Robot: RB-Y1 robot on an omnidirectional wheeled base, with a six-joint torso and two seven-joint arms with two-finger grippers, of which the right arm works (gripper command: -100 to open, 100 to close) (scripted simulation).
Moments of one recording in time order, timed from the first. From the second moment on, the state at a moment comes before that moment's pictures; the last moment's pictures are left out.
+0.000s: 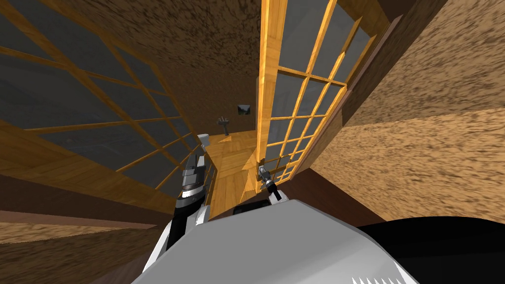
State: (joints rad) arm -0.05 0.01 -0.02 -0.72 0.25 -0.79 -1.69
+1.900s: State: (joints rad) arm -0.07 -0.05 -0.12 -0.70 0.17 -0.80 -1.64
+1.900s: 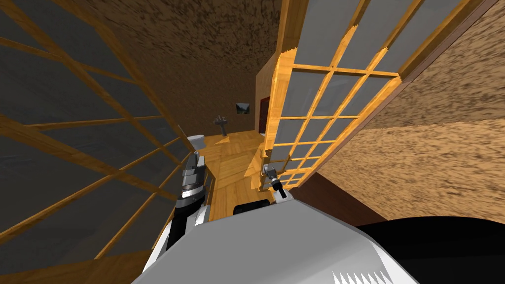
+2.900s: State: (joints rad) arm -0.08 -0.02 -0.20 -0.70 0.10 -0.79 -1.59
